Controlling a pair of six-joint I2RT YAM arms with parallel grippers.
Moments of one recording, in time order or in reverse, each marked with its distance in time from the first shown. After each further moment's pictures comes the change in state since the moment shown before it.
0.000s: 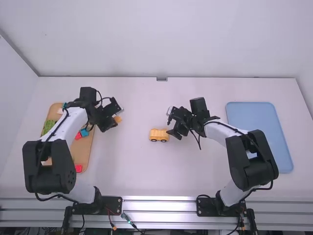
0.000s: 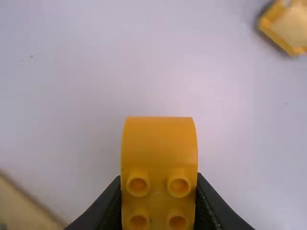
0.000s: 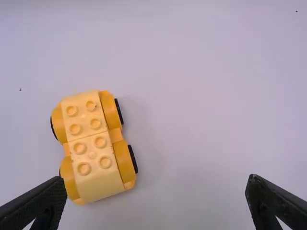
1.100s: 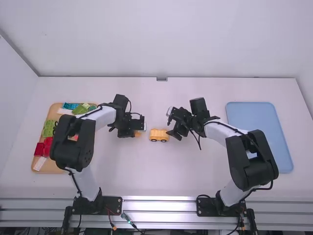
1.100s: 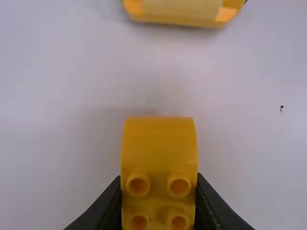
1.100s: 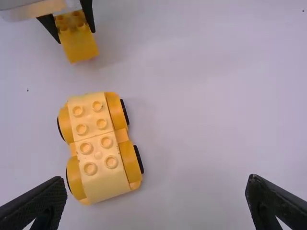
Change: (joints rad) left arm -0.267 0.283 0.014 0.124 -0.094 0.306; right arm 0.000 0.000 0.000 -0.013 -0.018 -0.002
